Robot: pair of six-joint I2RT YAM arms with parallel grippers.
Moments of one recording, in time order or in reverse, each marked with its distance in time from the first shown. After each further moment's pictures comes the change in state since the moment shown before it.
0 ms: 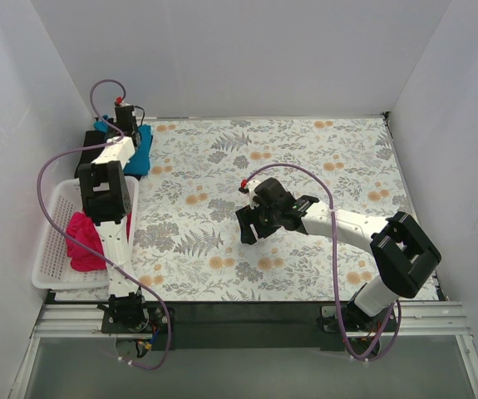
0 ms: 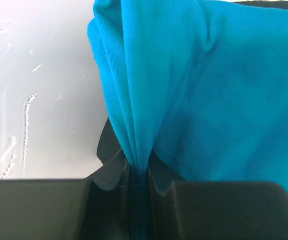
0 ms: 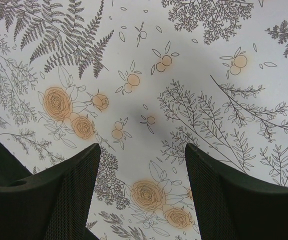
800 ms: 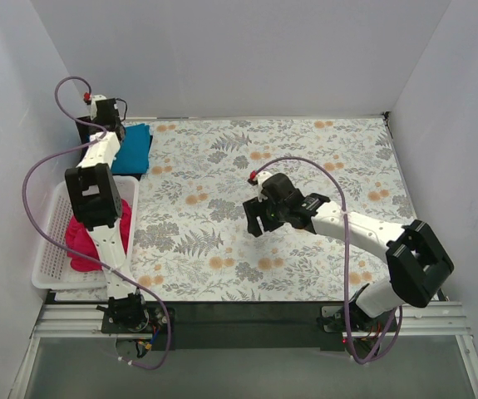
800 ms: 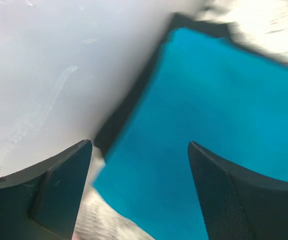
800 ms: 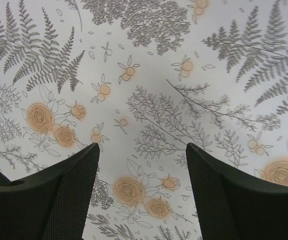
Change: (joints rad) left arm 0.071 -0.060 0.033 -0.082 -0.013 -0.333; right arm -0.023 -0.072 0.000 -0.028 0.105 -0.001
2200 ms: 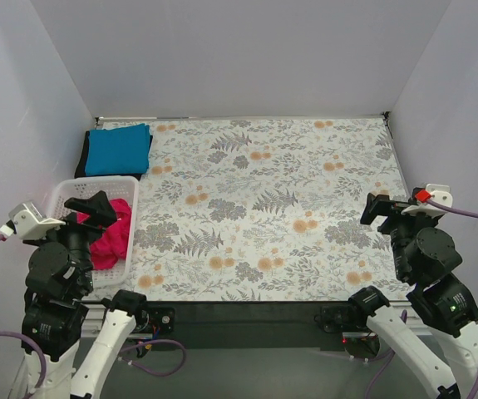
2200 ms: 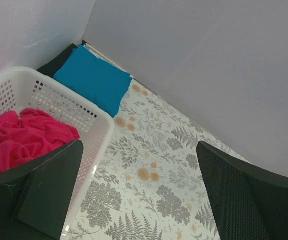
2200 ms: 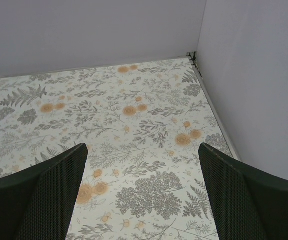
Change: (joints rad) left arm -0.398 -1.908 -0.808 -0.483 0.145 -0.612; right arm -0.276 -1.142 -0.068 -0.254 0.710 -0.189
